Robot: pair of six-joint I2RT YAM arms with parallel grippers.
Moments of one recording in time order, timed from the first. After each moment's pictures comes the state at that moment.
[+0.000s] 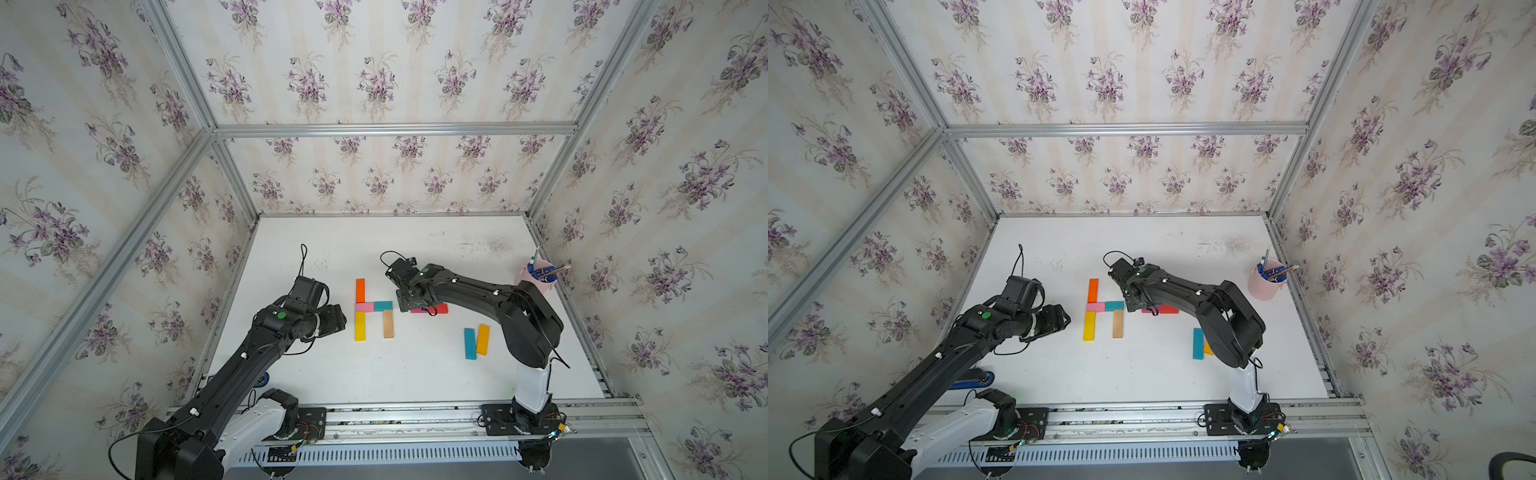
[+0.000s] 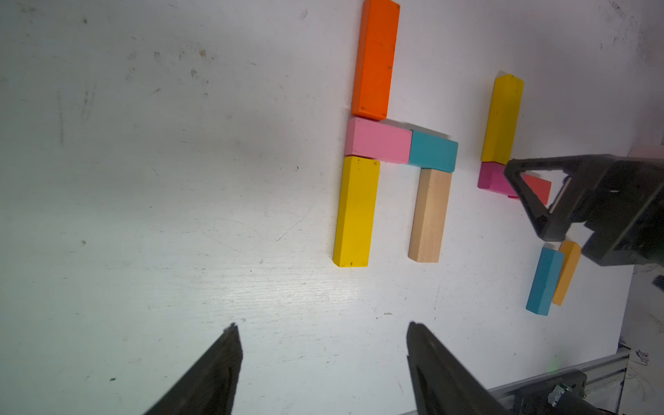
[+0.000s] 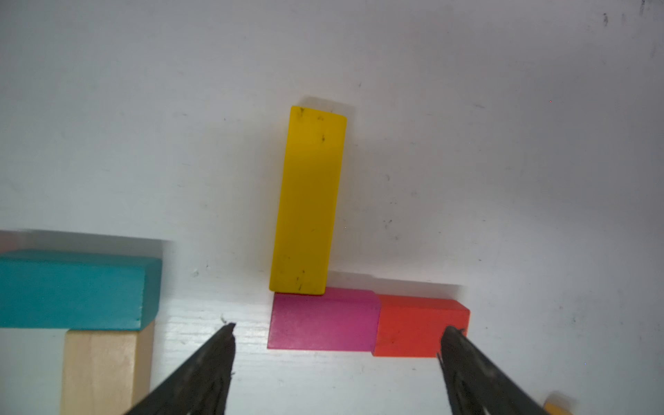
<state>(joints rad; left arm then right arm) -0.33 1.01 0.77 -0.84 0.14 -0.63 0.81 1.90 1.37 -0.81 0.37 0.58</state>
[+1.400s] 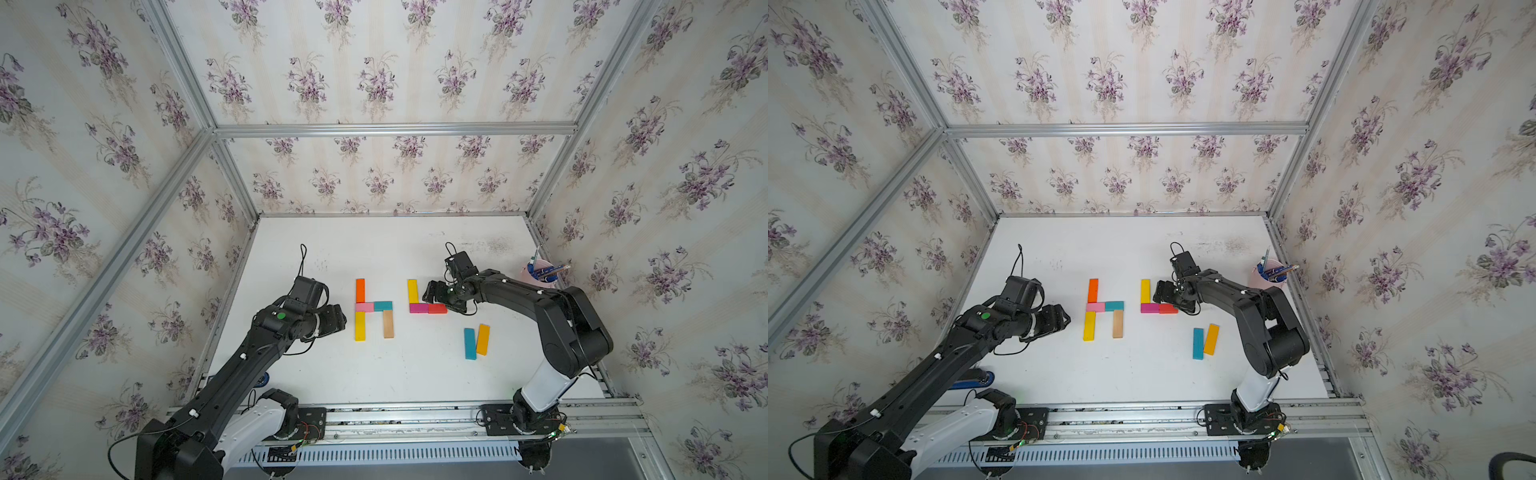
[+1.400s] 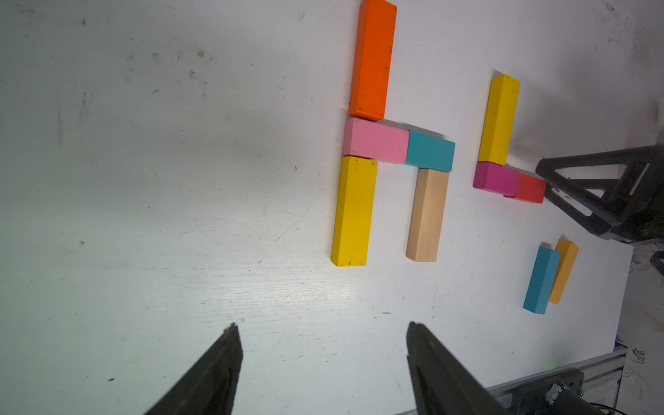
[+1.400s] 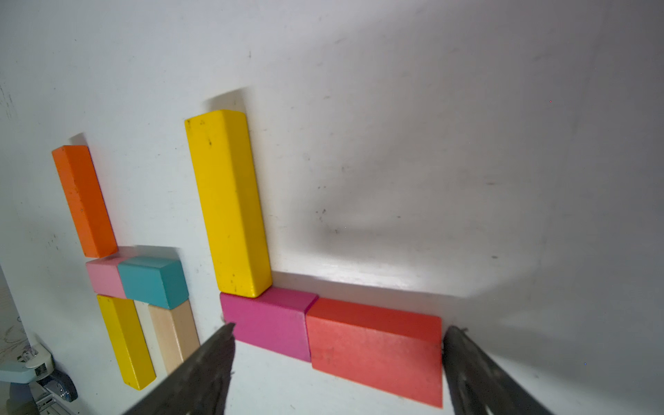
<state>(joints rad) -0.33 1.01 0.77 -0.84 0.14 -0.63 0.44 1.72 0.99 -0.42 -0.25 0.62</state>
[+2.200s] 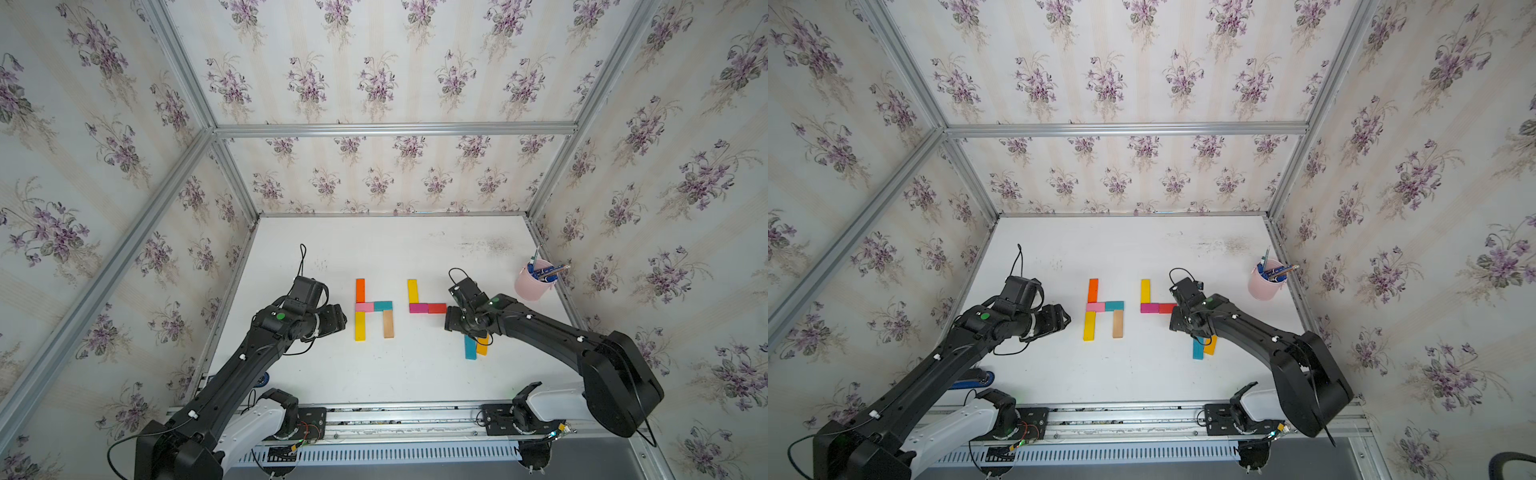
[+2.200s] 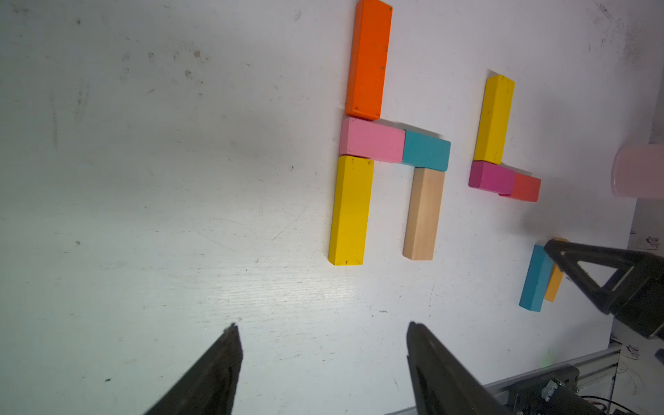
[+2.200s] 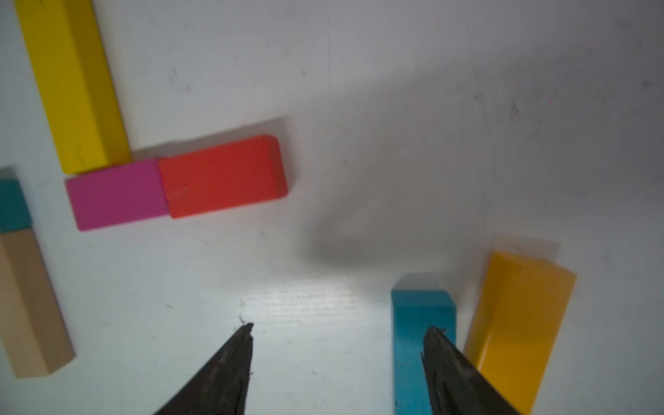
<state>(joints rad) -0.33 1.01 0.77 -0.84 0.15 -0.63 0.60 1.35 0.72 -0.63 0.12 0.75</state>
